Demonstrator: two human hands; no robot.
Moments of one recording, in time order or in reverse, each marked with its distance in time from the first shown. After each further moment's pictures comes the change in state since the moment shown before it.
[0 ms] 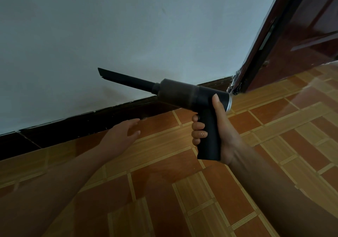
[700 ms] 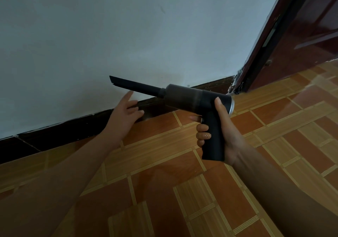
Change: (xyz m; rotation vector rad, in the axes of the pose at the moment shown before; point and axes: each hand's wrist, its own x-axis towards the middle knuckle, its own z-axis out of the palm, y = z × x) left_hand 0.025 0.041 -0.023 -0.640 0.172 -0.075; right_hand 0.015 -0.009 -0.015 -0.003 0.022 0.009
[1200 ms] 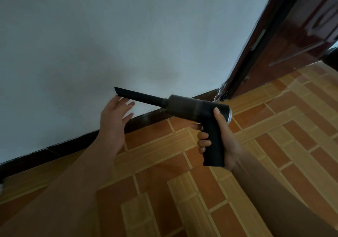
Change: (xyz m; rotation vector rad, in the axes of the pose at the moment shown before) left_hand -0.022 0.156 -0.038 -0.536 0.202 -0.185; right_hand -0.082 -0.099 0.054 0.070 0.084 0.130
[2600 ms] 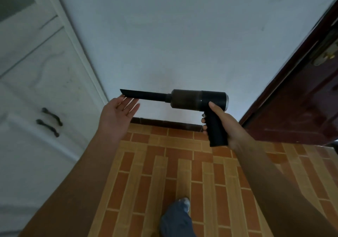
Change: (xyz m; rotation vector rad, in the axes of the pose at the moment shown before) left_hand -0.485 0.441 -0.030 -0.746 0.359 0.060; right_hand -0.496 -0.182 0.227 -0.645 -0.254 -0.027
